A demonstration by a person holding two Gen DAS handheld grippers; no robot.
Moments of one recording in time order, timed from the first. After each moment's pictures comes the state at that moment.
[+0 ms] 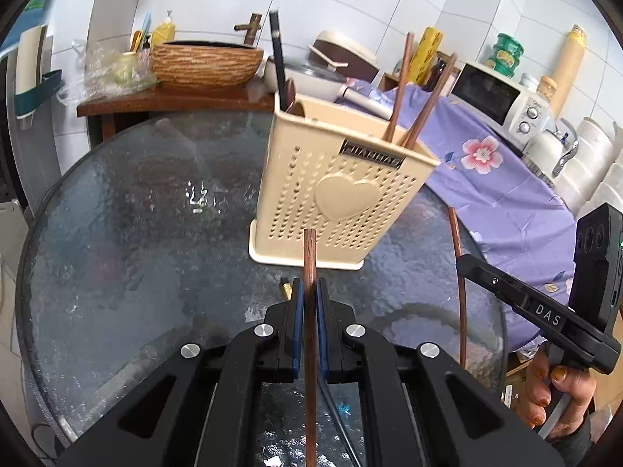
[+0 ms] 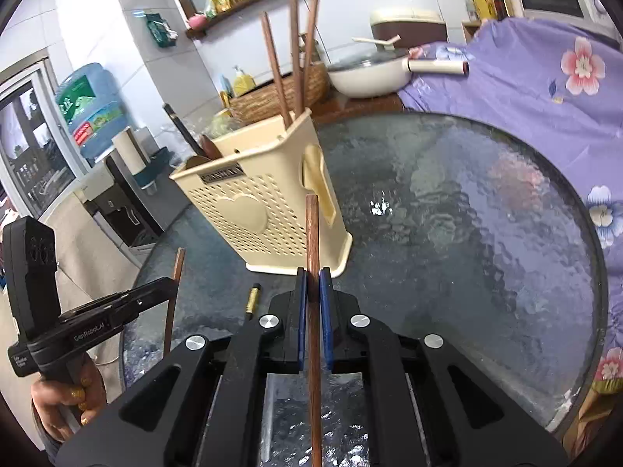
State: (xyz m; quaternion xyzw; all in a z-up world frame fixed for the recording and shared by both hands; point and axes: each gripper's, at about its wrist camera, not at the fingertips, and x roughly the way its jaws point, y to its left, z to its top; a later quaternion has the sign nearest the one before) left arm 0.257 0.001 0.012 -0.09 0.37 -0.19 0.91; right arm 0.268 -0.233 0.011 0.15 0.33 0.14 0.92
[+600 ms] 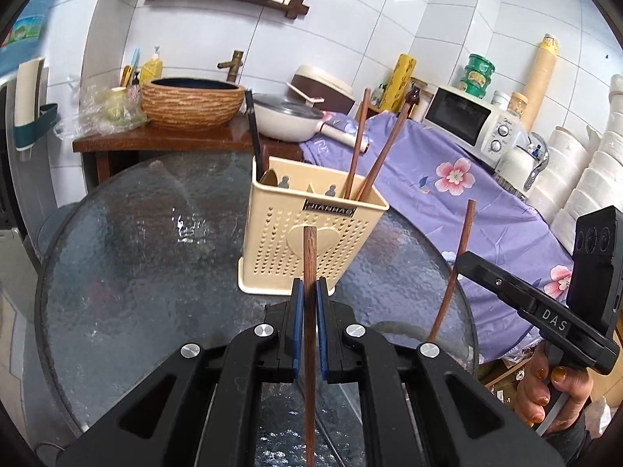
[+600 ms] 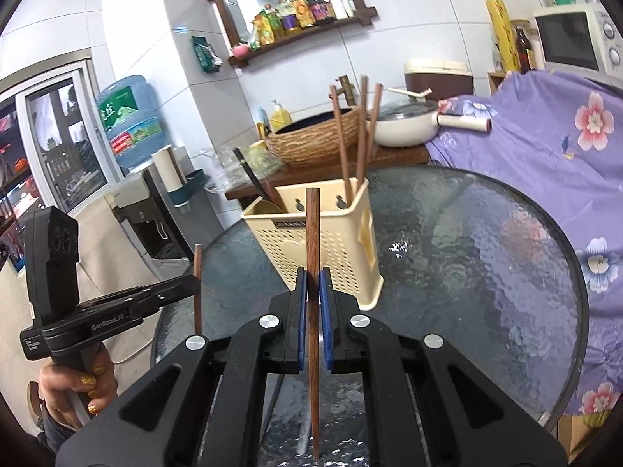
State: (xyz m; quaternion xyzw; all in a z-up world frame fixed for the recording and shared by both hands) left arm 0.228 0.010 0.059 -0.09 0.31 -0.22 0.92; right arm 0.223 -0.220 0.072 0.12 0.26 0.18 0.94
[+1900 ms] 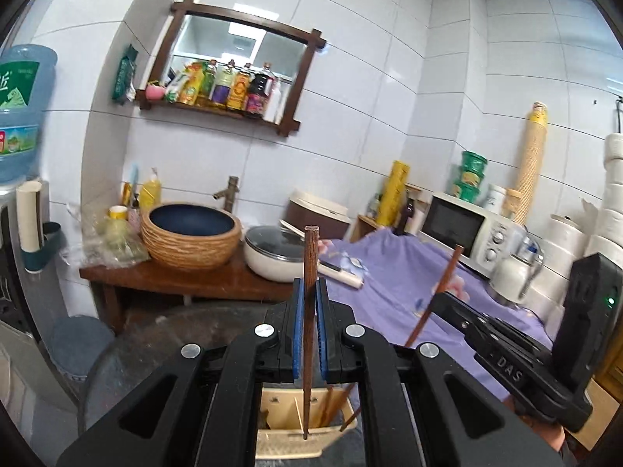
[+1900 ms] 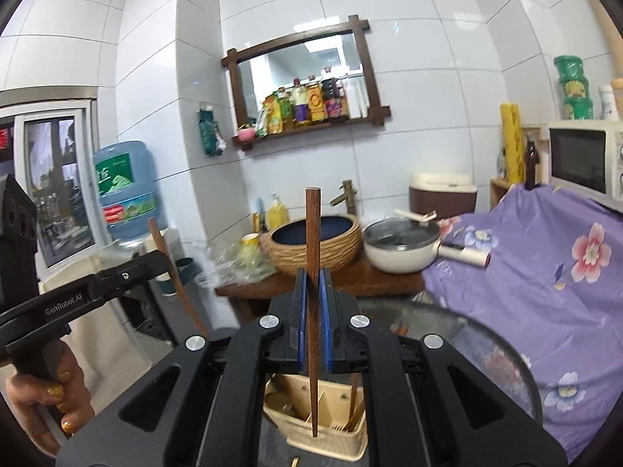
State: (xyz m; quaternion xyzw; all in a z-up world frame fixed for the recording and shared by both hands) left arm 0.291 0.007 0.252 -0.10 0.15 -0.19 0.97; right arm 0.313 -0.199 0.247 0.08 0.12 0.12 0.98
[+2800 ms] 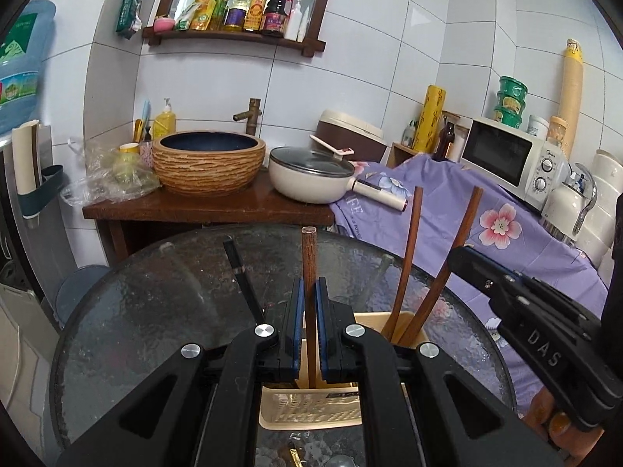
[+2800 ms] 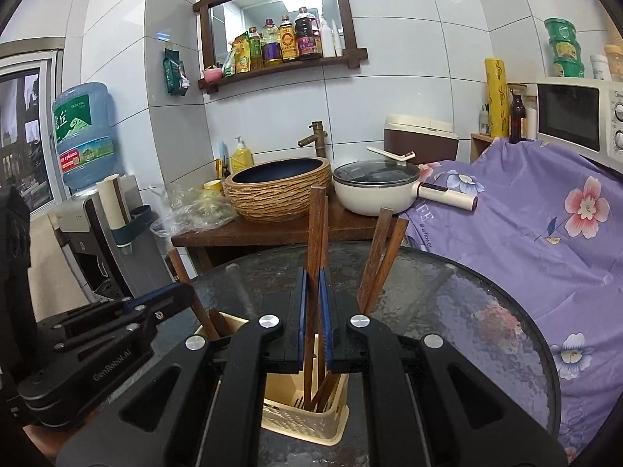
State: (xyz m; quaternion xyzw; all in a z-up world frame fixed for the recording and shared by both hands) left arm 0.344 -0.028 0.106 -0.06 0.25 -0.15 0.96; right arm 0.360 -0.187 0.124 0.06 0.21 0.09 0.97
